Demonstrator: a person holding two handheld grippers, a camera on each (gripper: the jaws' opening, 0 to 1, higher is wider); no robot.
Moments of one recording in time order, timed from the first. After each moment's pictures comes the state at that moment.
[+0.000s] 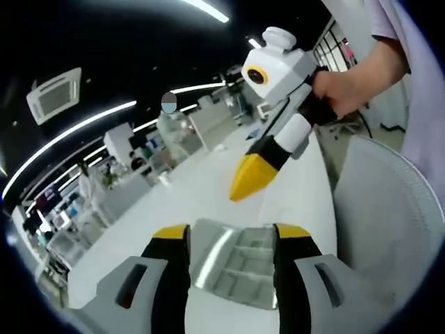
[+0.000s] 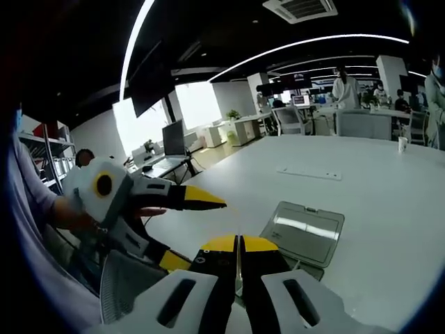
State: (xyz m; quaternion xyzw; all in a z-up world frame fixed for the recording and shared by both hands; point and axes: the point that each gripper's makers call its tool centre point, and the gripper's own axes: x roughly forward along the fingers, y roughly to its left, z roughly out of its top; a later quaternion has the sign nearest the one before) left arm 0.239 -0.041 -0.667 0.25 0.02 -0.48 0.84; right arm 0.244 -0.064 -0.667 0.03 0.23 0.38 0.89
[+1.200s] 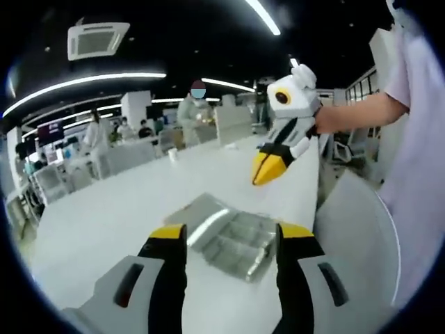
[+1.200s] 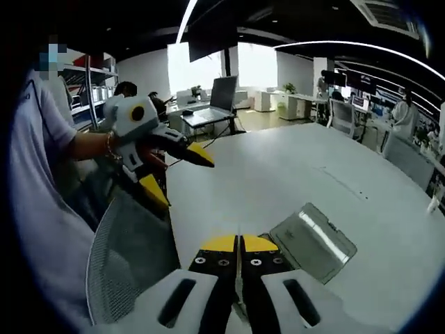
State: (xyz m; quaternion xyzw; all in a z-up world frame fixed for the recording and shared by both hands) left arm 0.220 0.049 -0.667 0.09 0.10 -0.46 0.88; right arm 0.239 -0.034 -0.680 -0.17 0.26 0.53 0.79
